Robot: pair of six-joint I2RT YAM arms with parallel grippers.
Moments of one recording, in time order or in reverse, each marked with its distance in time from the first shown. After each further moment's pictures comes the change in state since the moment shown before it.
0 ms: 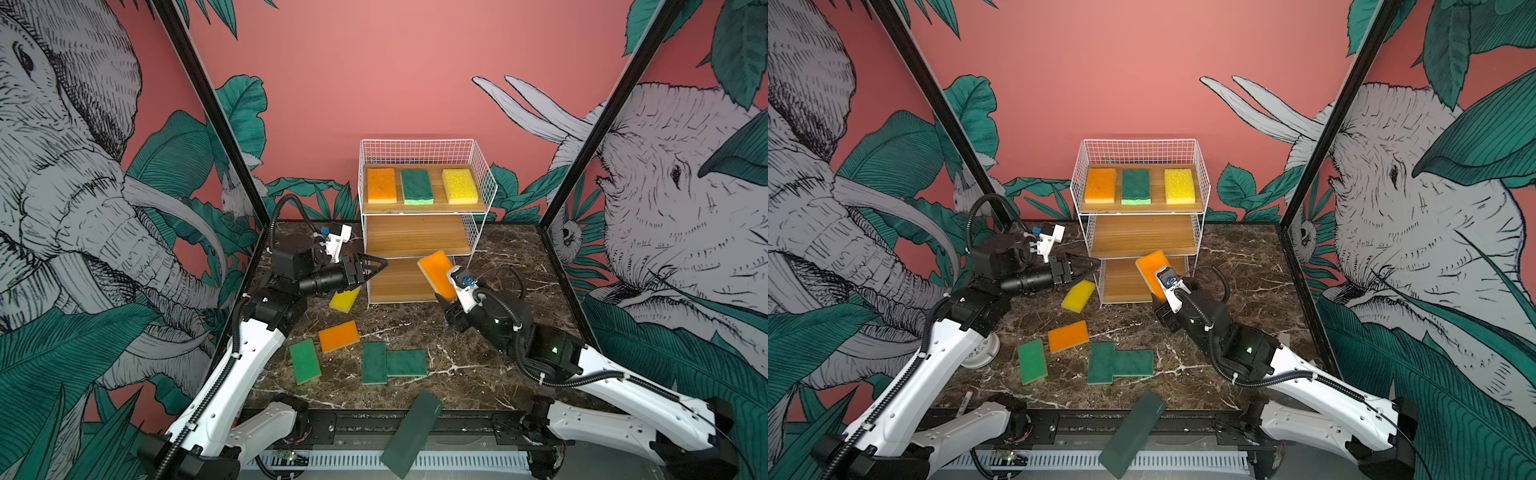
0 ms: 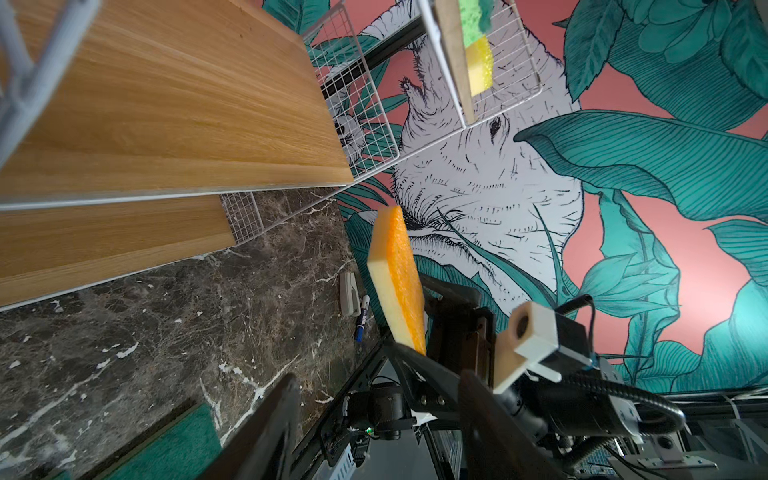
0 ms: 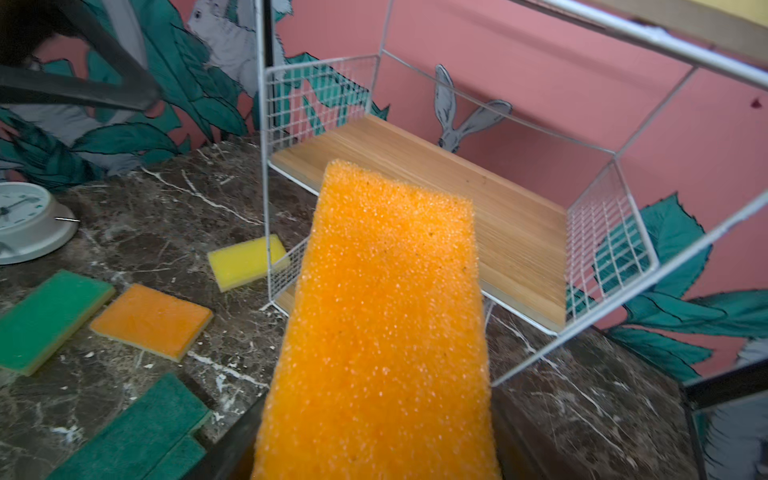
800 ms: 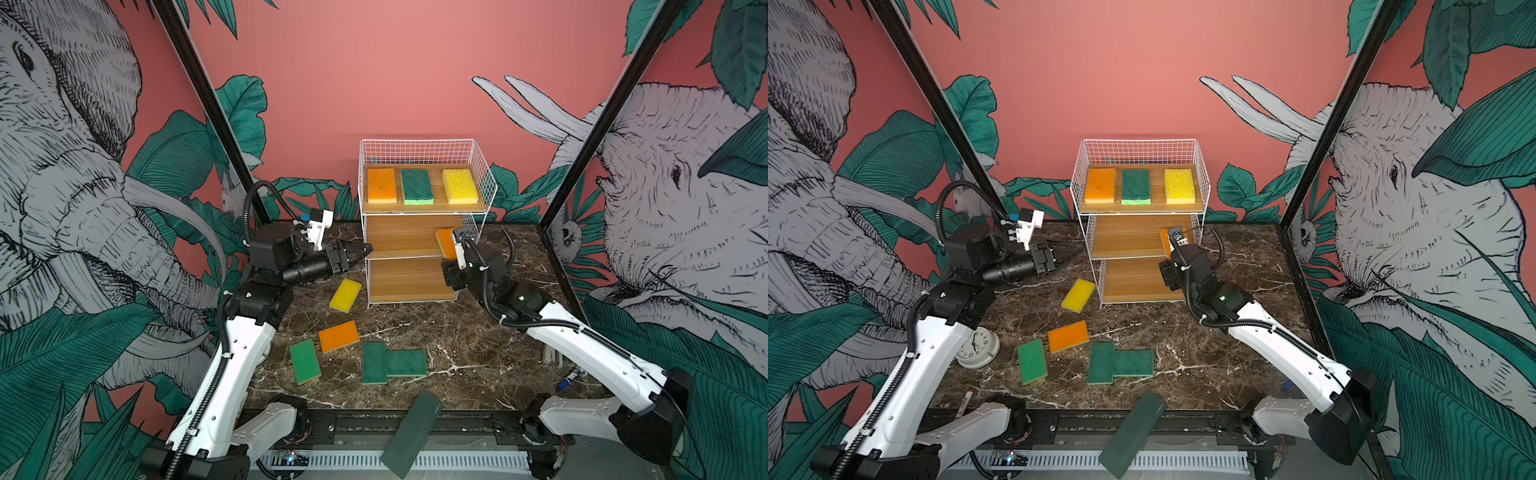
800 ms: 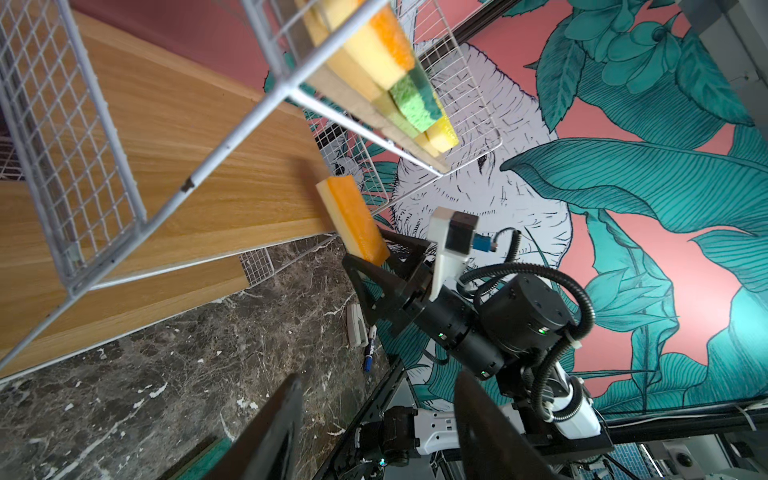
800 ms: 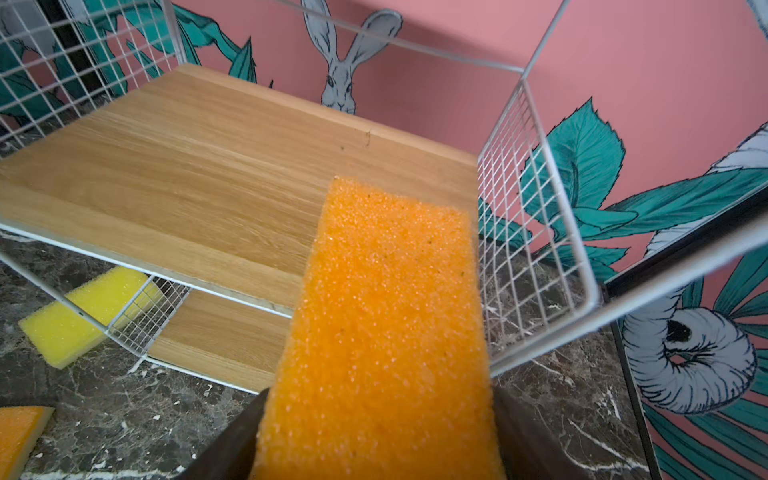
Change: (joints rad) left arm 0.146 0.011 0.106 -0.031 0.080 0.063; right arm -0.262 0.337 0.238 -0.038 -0.016 0.090
